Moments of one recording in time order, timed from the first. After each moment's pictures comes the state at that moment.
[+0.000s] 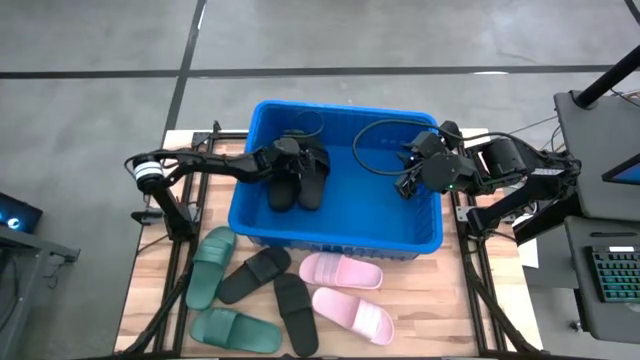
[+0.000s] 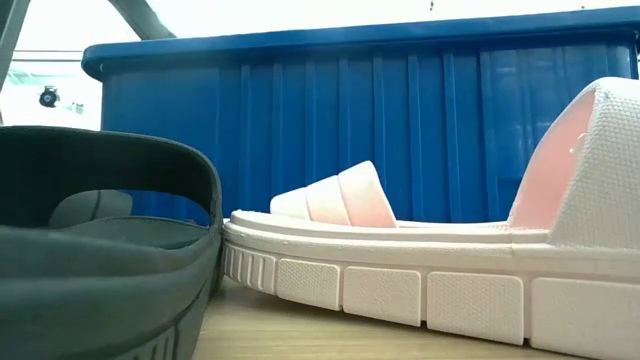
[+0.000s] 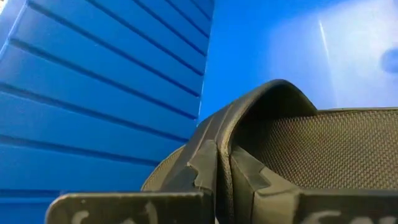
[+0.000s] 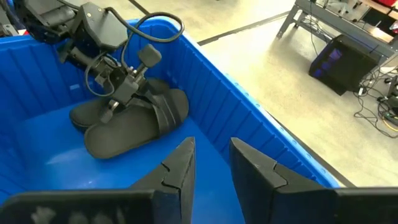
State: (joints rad) left arm 0.43 1.66 0.91 0.25 -0.21 0.74; right arm 0.20 1.34 1.77 -1.30 0.84 0.50
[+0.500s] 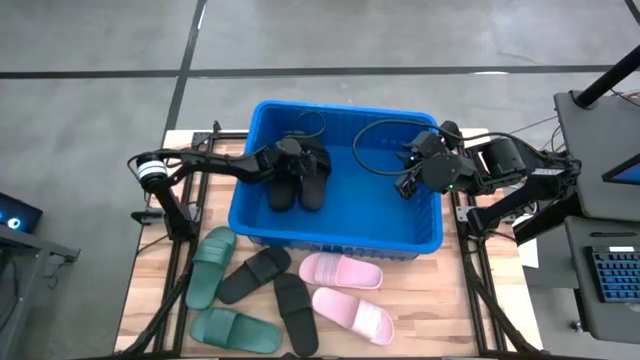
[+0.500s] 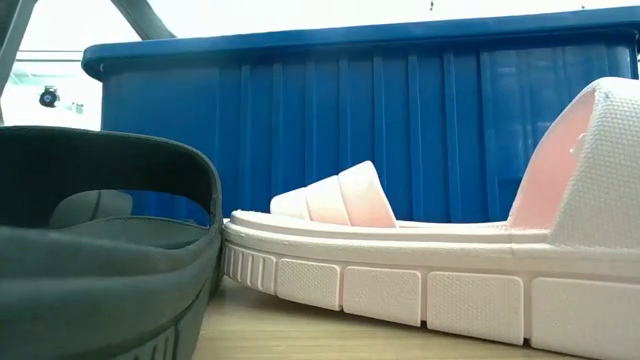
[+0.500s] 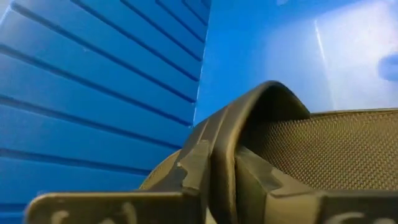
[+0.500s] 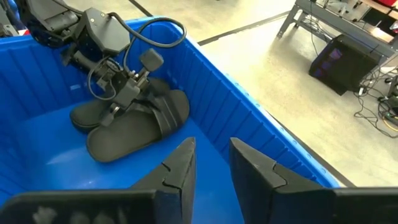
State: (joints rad) left arm 0.43 1.70 0.91 0.28 -0.19 0.74; right arm 0.20 1.34 1.77 -1.30 0.84 0.50
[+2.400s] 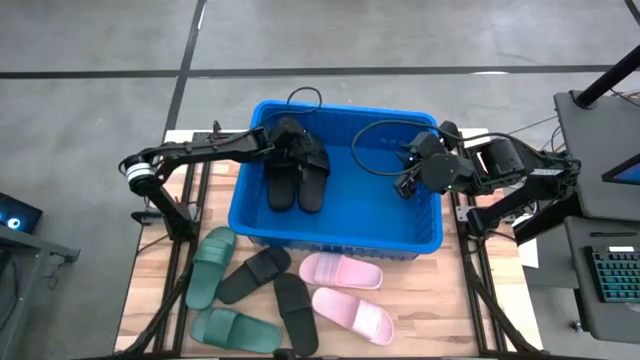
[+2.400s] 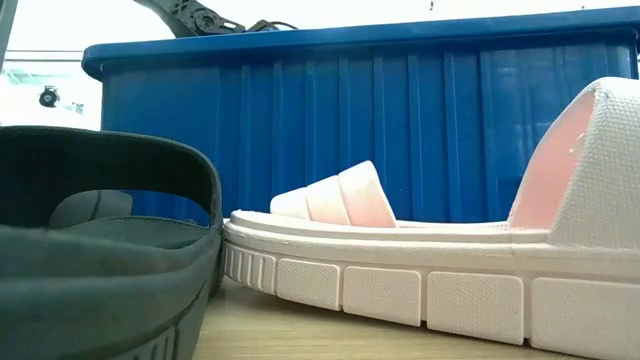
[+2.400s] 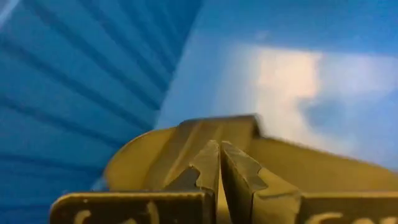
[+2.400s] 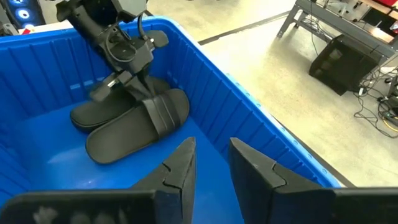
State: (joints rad) left arm 0.47 1.61 1.19 -0.29 -0.03 0.37; right arm 0.20 1.34 1.77 -1.30 0.84 0.50
